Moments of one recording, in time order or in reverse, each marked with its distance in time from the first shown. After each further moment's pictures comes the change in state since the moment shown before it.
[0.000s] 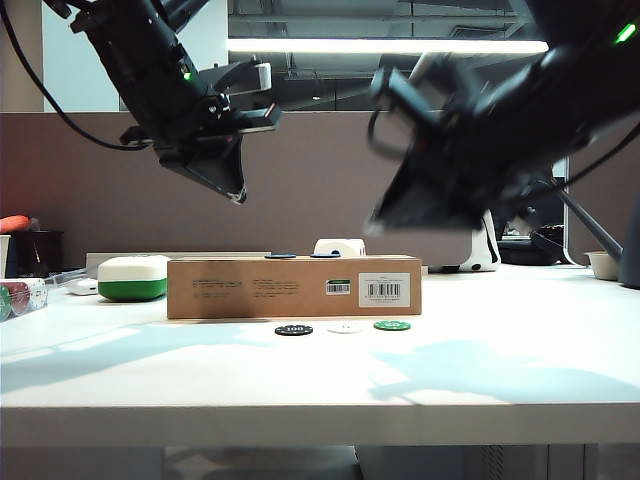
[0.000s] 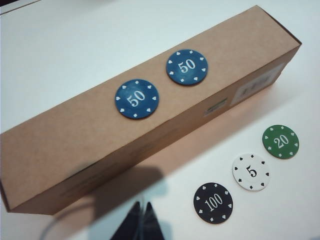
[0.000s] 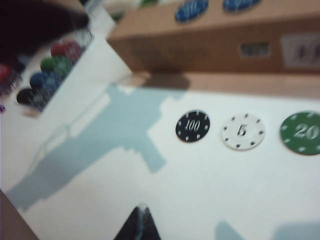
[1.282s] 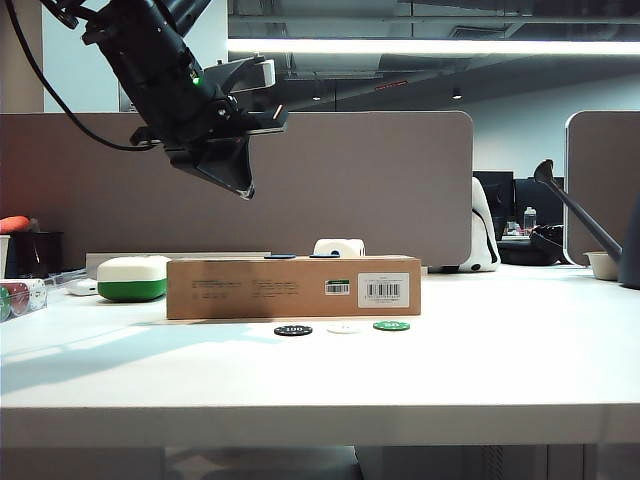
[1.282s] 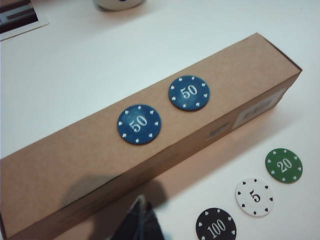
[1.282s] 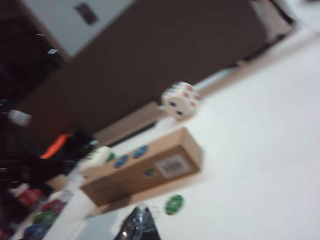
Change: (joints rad) left arm -0.001 0.028 0.000 0.090 -0.004 0.000; right arm -0.544 -1.419 -0.598 -0.284 -0.063 0.173
